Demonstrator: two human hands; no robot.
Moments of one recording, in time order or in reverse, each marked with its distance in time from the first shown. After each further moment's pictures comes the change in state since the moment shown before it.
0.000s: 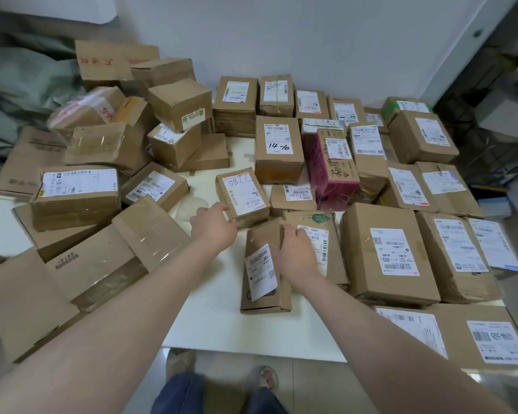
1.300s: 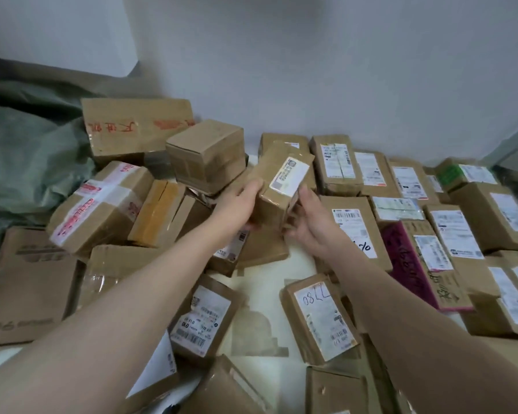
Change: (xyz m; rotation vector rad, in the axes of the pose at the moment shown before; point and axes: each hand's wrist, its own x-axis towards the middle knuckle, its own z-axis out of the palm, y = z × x) left_hand 0.306 0.044 -0.170 -0.754 -0.339 -0.015; right_hand 0.303 -0.215 -0.042 1.440 -0.250 0.079
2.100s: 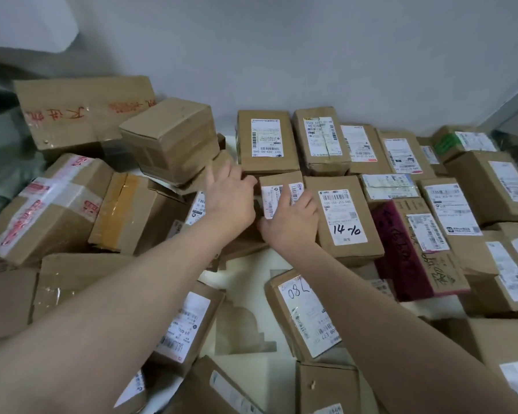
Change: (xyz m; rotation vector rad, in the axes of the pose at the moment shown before) left_hand 0.053 -0.024 0.045 1.440 0.190 0.588; right_hand 0.007 0.035 -0.001 -1.737 0.544 -0.061
